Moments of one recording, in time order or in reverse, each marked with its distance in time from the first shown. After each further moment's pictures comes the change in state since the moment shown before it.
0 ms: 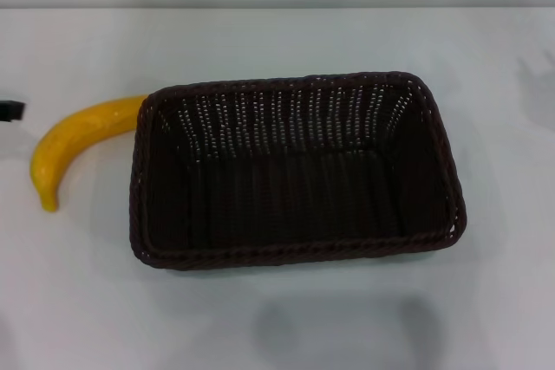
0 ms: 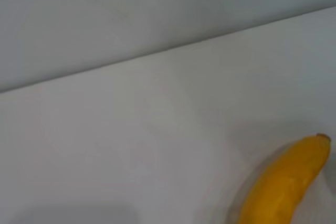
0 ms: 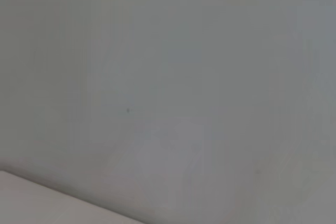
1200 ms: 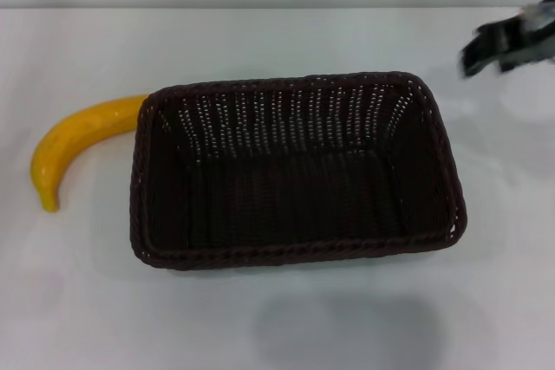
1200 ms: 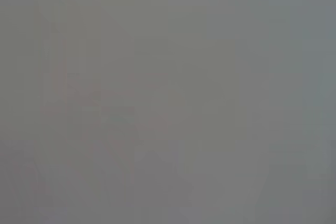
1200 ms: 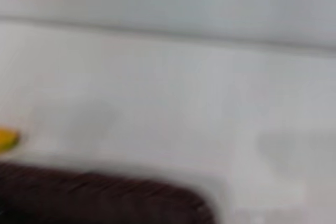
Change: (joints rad) left arm 0.541 -0.061 -0.103 -0.349 -1.468 0.067 0.989; right arm 0.525 0.005 -0.013 -0.058 -0.093 0.947 0.666
